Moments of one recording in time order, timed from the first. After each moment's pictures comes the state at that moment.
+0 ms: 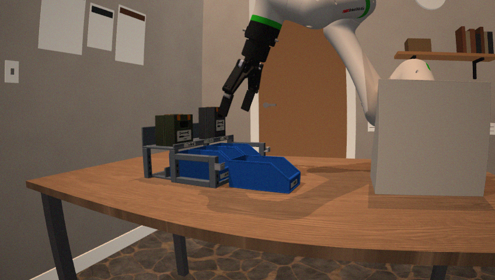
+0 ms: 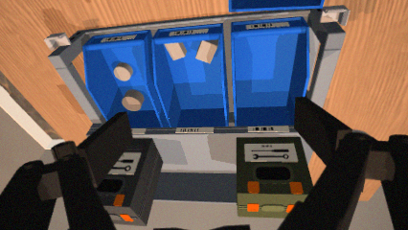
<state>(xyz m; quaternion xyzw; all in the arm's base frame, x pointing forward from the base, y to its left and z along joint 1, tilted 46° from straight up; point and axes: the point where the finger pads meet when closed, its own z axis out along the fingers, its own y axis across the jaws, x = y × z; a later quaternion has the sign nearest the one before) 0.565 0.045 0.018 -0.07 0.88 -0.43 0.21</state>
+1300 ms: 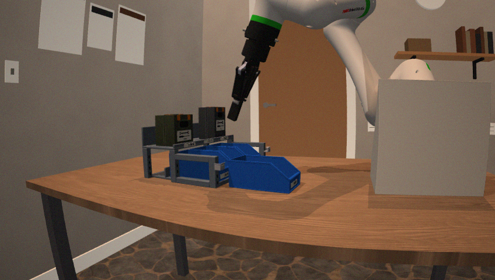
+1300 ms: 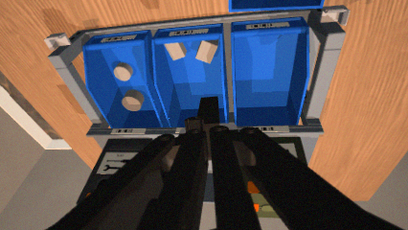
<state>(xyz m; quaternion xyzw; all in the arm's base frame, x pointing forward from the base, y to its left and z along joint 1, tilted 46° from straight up) 0.565 0.045 0.018 -0.07 0.88 -0.43 0.21</state>
